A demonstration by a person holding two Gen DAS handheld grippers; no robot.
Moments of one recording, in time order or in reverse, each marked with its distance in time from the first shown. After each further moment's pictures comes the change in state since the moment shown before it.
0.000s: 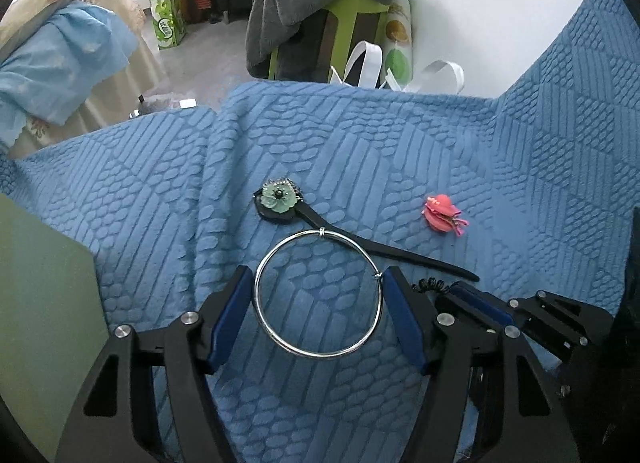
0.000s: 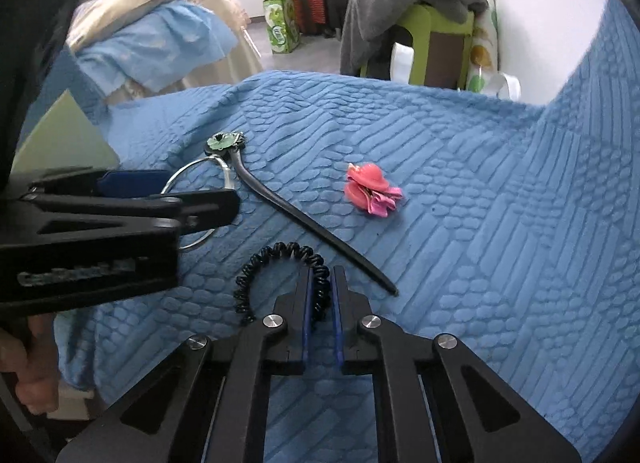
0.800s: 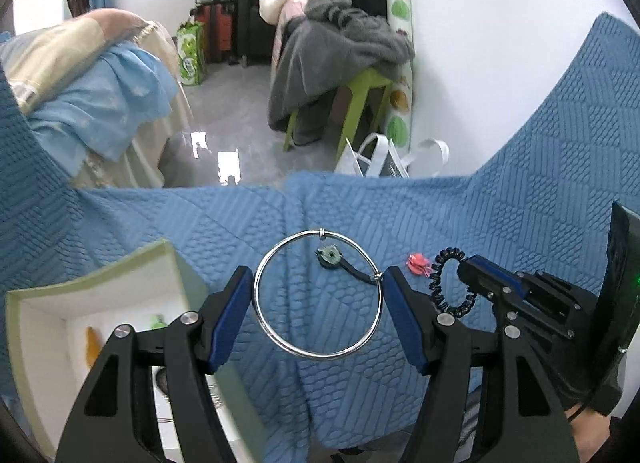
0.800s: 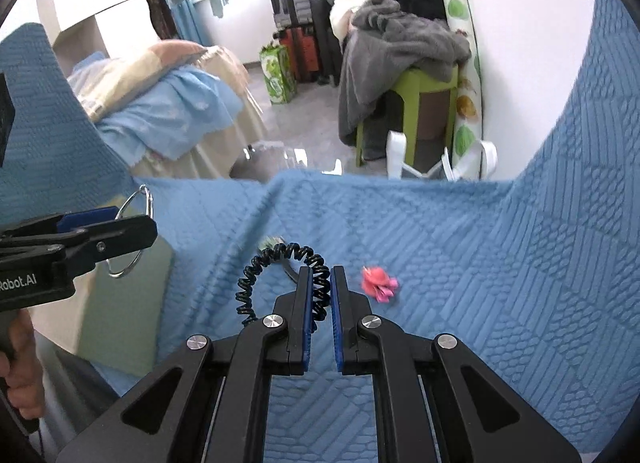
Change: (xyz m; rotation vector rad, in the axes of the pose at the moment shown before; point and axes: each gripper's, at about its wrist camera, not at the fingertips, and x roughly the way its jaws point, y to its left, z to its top) left arm -0.137 0.048 0.023 -0.043 -0.149 -0.017; right arm -0.089 0.027 0.057 0.047 -0.154 0.003
